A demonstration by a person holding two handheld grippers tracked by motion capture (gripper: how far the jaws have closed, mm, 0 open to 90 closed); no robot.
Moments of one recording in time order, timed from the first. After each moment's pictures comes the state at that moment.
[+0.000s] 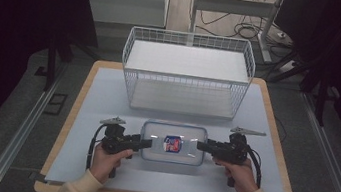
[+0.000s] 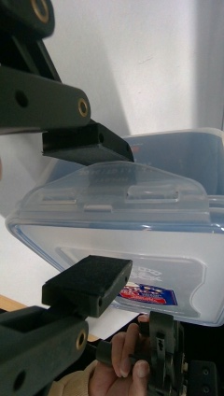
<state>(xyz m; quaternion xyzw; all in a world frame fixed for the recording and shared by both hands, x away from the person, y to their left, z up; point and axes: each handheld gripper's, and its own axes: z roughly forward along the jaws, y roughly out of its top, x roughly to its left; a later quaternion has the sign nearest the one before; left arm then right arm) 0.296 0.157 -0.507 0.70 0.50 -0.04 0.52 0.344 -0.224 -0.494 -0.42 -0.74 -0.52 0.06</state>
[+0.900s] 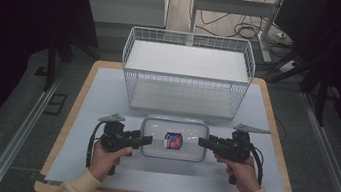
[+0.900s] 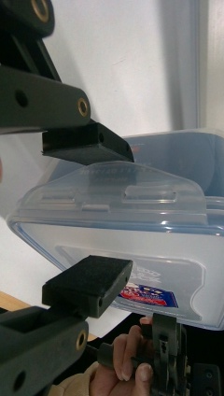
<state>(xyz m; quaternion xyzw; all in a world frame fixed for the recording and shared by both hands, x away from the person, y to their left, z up) 0.293 0.155 -0.486 0.70 0.48 -0.01 0.53 0.342 -0.224 -0.474 -0.40 -0.74 -0.54 0.04</state>
